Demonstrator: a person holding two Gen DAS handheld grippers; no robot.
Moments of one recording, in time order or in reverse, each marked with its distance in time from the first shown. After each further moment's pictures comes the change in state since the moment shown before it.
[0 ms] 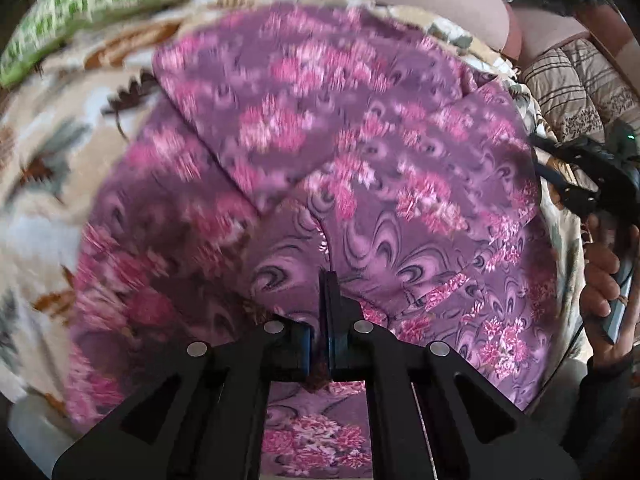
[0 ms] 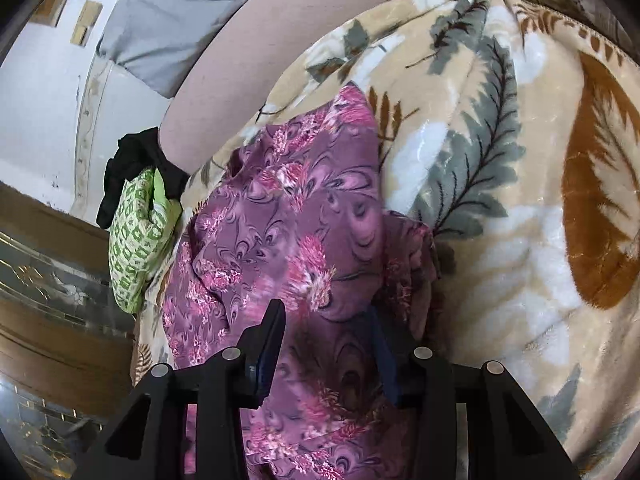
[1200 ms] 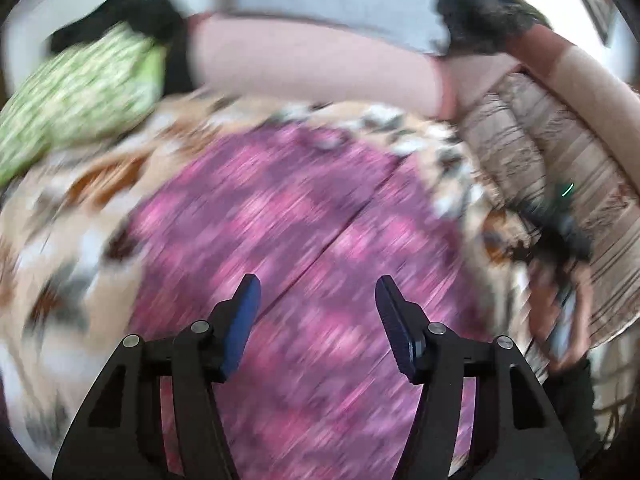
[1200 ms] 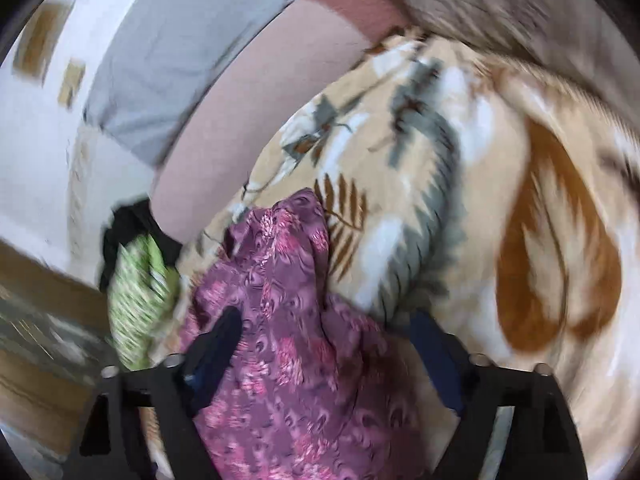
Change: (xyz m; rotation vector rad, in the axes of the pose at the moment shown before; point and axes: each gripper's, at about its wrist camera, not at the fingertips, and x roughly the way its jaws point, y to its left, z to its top) left arm -0.088 -0.052 0.083 0.213 -0.250 -0.122; right arm -0.028 -0.036 0.020 0.217 -0.110 0.031
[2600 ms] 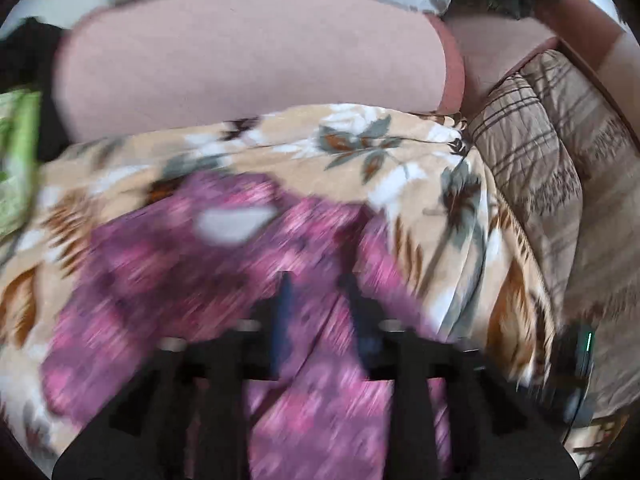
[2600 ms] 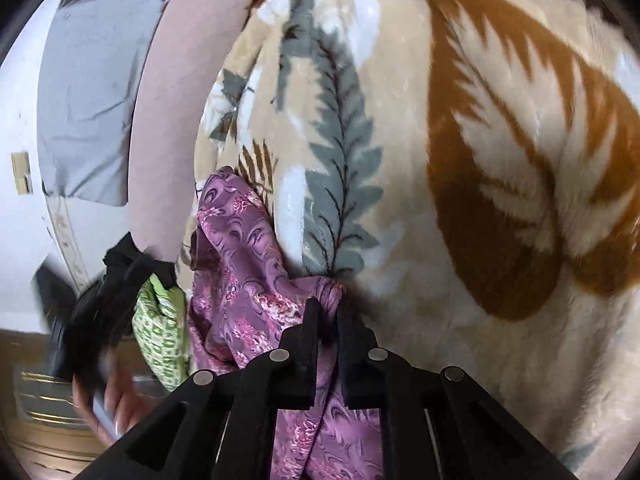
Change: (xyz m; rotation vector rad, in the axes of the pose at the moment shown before) left arm 0.145 -0.053 0.142 0.035 0.149 0.029; right arm 0.034 -0.057 0.011 0.230 0.110 0.000
